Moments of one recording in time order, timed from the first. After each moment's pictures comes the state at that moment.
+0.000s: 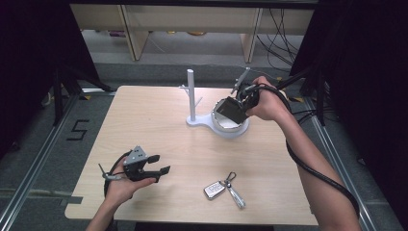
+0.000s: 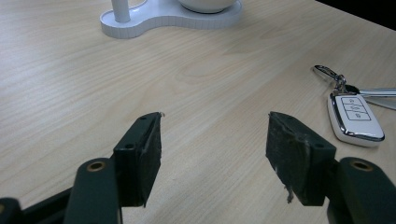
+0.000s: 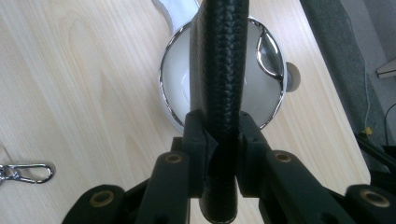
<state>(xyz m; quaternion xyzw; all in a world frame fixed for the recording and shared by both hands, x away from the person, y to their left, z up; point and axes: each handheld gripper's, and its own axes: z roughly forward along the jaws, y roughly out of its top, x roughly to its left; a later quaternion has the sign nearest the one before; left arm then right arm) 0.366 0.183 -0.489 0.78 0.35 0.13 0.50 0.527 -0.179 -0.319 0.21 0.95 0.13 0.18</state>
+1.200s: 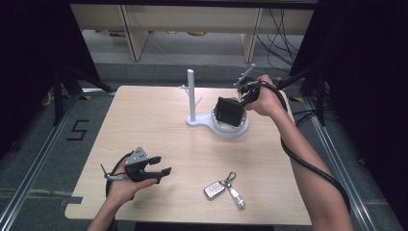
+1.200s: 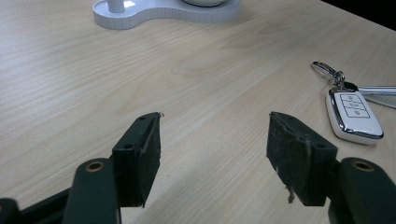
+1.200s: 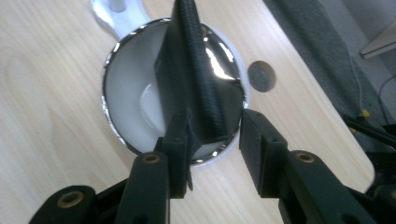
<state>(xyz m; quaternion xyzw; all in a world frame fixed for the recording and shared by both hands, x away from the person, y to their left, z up) 0.367 0.181 -0.495 0.78 0.36 0.12 0.50 0.559 -0.193 -0.337 0.30 0.92 0.17 0.20</state>
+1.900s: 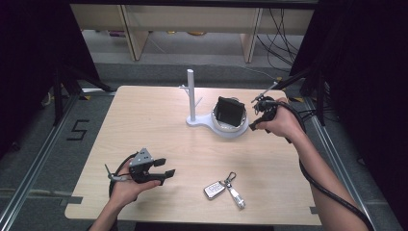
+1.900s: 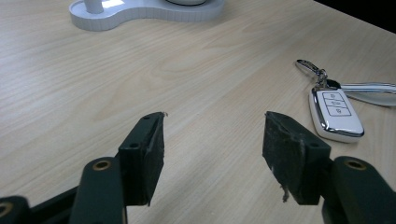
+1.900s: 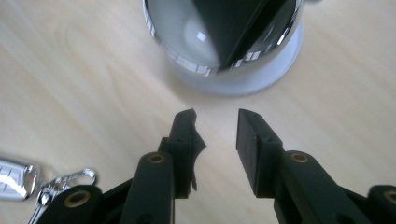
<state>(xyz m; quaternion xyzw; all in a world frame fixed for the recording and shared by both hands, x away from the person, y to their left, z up) 0.363 0.168 -0.493 0.79 0.34 0.11 0.49 0.503 -0.237 -0.367 0.41 0.89 0.18 0.08</state>
